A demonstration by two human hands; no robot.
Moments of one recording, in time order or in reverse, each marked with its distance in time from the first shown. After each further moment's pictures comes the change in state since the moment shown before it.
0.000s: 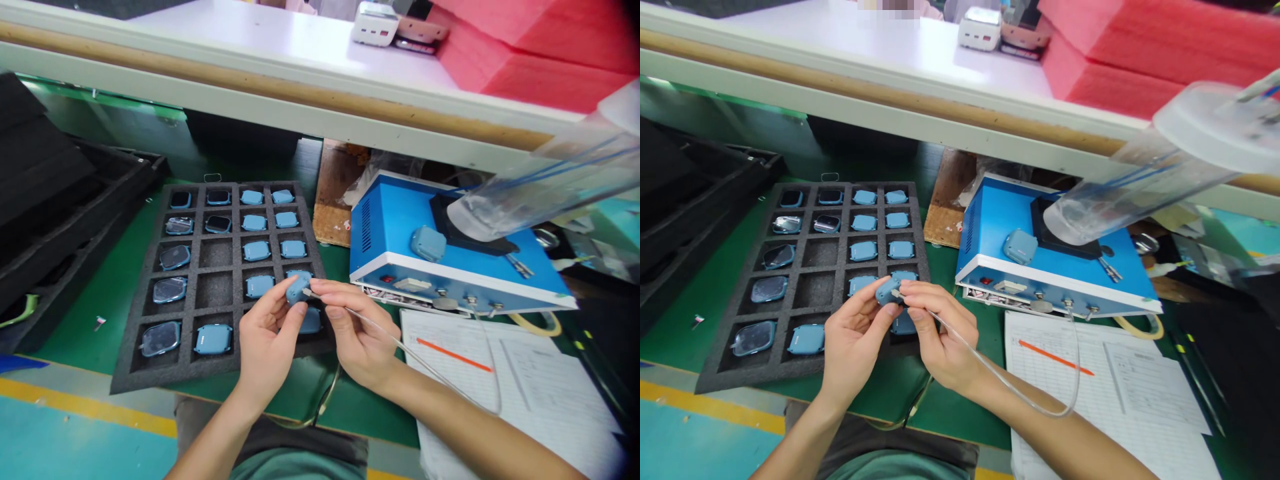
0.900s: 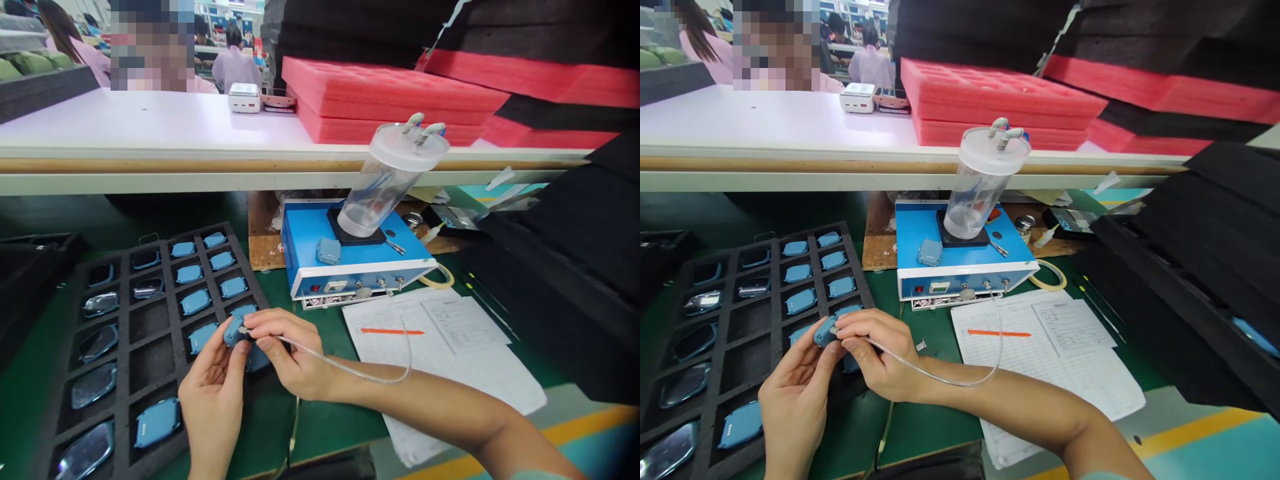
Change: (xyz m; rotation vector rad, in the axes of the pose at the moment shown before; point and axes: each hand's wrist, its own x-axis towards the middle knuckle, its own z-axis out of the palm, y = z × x) left_hand 0.010 0.006 0.004 0.153 0.100 0.049; right_hand 0.012 0.006 0.004 0.029 0.055 -0.078
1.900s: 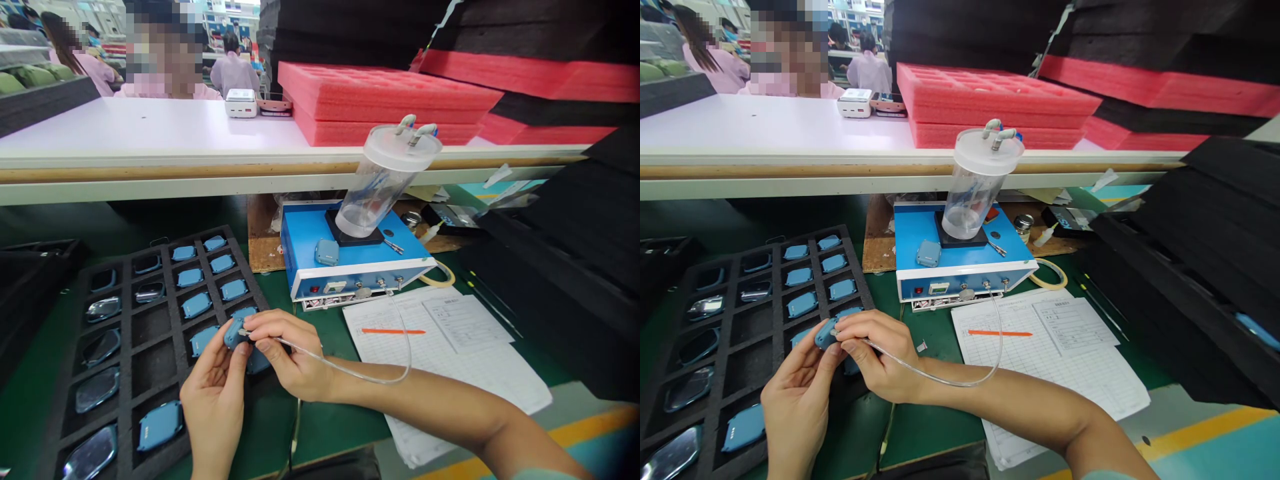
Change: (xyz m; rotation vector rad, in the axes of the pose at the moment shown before) left_hand 0.001 0.000 -0.002 0.050 -0.010 -0.044; right_hand 0.002 -0.001 0.000 -0.016 -0.014 -0.002
